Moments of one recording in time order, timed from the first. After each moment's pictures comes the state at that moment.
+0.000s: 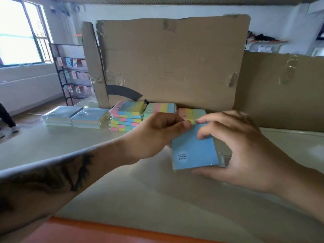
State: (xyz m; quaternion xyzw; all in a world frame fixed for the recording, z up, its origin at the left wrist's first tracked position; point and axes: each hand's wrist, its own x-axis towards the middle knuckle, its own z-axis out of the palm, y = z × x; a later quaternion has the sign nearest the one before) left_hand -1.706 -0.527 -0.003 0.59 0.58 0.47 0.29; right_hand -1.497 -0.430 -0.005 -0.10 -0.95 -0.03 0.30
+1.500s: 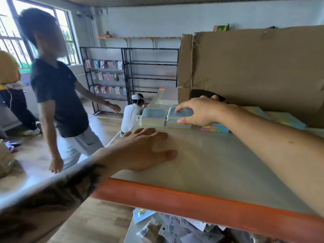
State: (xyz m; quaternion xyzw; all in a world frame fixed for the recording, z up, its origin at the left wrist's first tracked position) left_hand -1.912 -0.715 -0.010 0.56 0.83 0.03 0.05; right_hand -1.807 -0.496 0.037 -0.27 -0.96 -0.02 0.03
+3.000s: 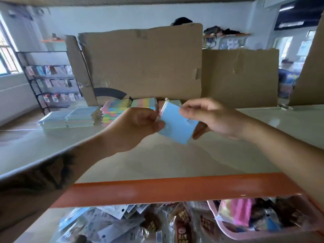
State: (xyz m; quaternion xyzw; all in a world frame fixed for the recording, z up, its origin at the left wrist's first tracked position) left_hand -1.695 -0.576 0.007 0.62 0.62 0.43 0.22; right_hand -1.480 -0.456 0.030 -0.21 -0.83 0.47 0.22
